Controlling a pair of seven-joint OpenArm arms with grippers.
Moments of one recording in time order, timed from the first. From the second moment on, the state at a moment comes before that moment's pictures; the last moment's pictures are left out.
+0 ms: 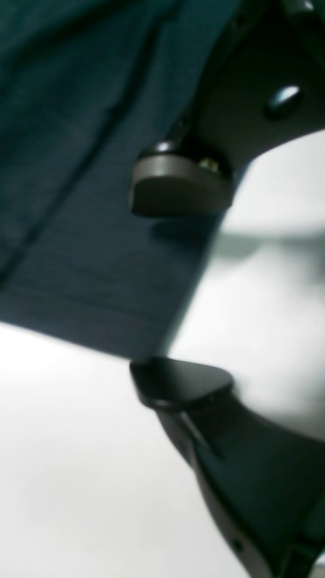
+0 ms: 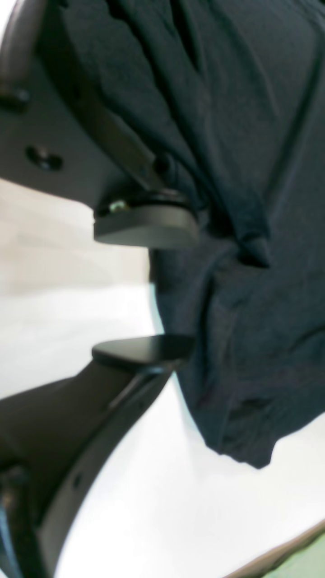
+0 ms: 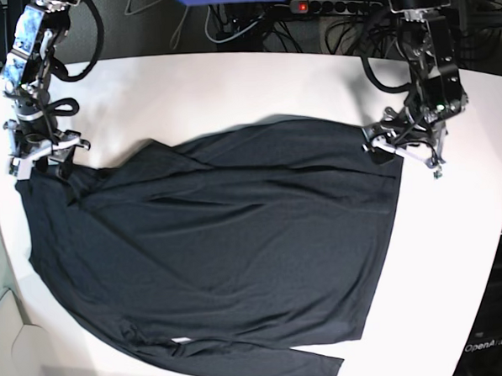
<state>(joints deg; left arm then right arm) 7.0 -9.2 -13.7 87.5 -21.8 3.2 48.8 -13.8 5.1 31.3 90.5 16.5 17.1 -24.8</state>
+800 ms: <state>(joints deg) 6.7 -9.6 -14.0 83.4 -21.8 4.0 42.6 -13.8 5.1 31.2 90.5 16.6 17.1 -24.8</state>
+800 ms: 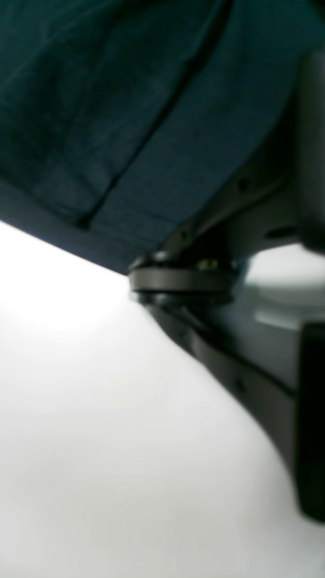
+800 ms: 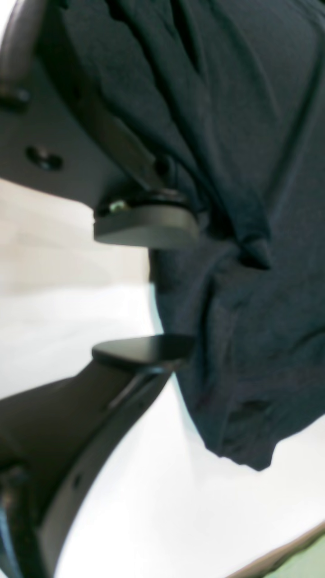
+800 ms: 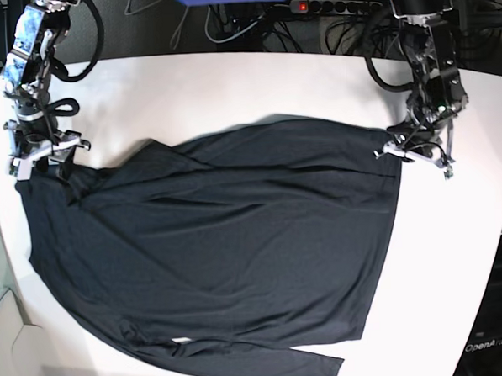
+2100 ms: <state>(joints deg) 3.0 -9.7 -18.2 93.2 -21.6 0.2 58.4 -14.8 5.1 31.4 89.9 16.5 17.0 -25.2</state>
